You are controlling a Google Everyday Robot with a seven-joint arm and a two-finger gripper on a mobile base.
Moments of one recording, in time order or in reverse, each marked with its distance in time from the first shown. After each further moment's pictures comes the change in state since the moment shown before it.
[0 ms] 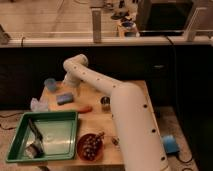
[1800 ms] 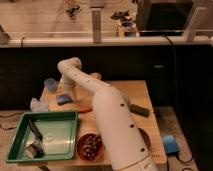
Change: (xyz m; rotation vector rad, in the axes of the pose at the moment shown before) arm -0.016 -0.009 0.050 -0.096 -0.086 -0.077
